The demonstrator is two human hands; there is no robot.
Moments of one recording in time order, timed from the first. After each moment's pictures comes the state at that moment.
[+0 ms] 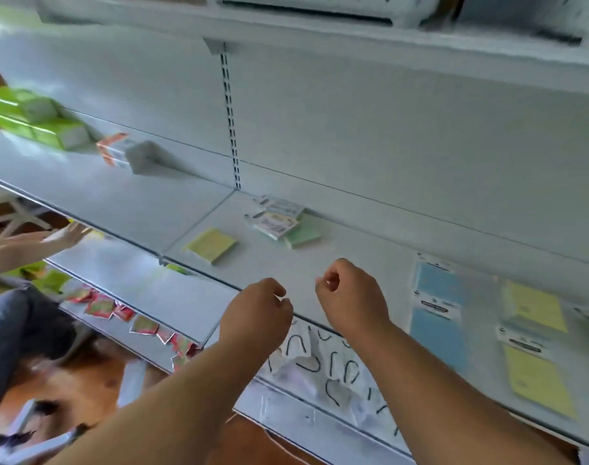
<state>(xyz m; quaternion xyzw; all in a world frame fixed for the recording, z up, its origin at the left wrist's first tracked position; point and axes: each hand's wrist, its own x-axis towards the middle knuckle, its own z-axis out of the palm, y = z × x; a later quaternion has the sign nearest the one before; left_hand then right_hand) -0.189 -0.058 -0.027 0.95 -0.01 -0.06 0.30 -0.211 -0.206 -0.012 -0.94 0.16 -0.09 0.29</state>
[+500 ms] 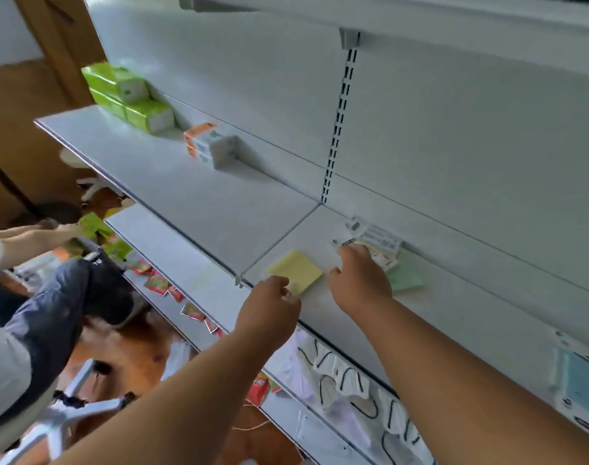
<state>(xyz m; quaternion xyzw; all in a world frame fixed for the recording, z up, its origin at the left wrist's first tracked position) -0.069 0.045 -0.053 0.89 0.12 -0.11 0.43 -0.026 -0.105 -0.040 -0.98 0.07 0.03 0.20</state>
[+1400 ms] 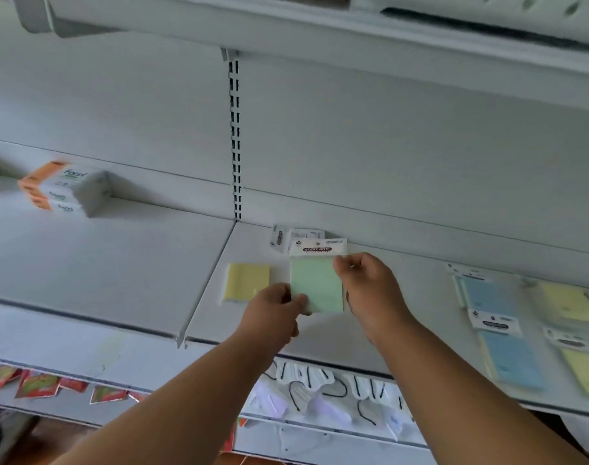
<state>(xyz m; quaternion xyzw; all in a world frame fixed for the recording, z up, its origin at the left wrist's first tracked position) -0.027 0.017 -0.041 0.75 -0.07 -0.30 0.59 -0.080 -0.132 -0.013 -0.78 0.33 -0.18 0.50</state>
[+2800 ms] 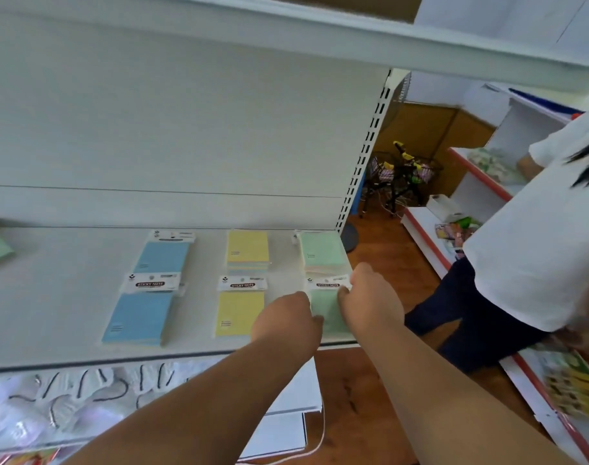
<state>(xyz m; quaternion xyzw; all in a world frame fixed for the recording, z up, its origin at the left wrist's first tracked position) -0.396 -0.449 -0.034 0.89 -0.35 -0.19 0.20 -0.465 -0.564 -0.025 -0.86 0.50 -0.06 0.11</state>
